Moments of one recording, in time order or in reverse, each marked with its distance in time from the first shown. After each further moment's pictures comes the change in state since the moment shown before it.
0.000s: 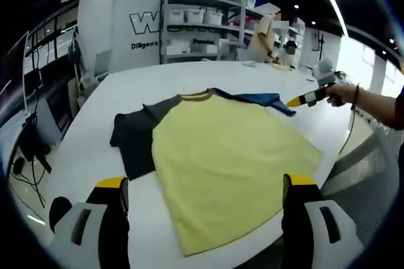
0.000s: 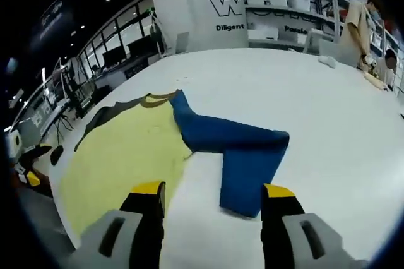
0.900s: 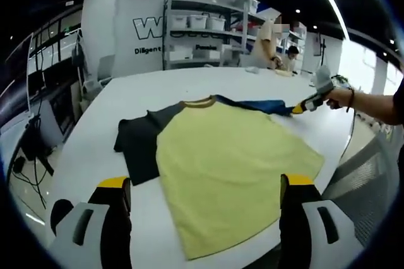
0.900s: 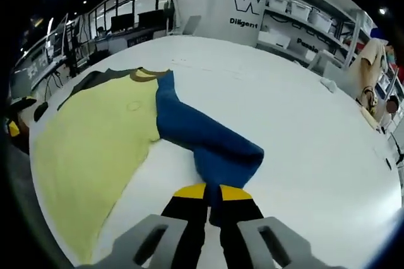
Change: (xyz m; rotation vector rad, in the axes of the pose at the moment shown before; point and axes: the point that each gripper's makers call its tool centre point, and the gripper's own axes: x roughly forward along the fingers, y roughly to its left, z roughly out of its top) left arm -0.002 -0.004 0.010 0.013 -0.053 -0.024; right arm 0.023 -0.027 -0.020 -0.202 0.088 -0.077
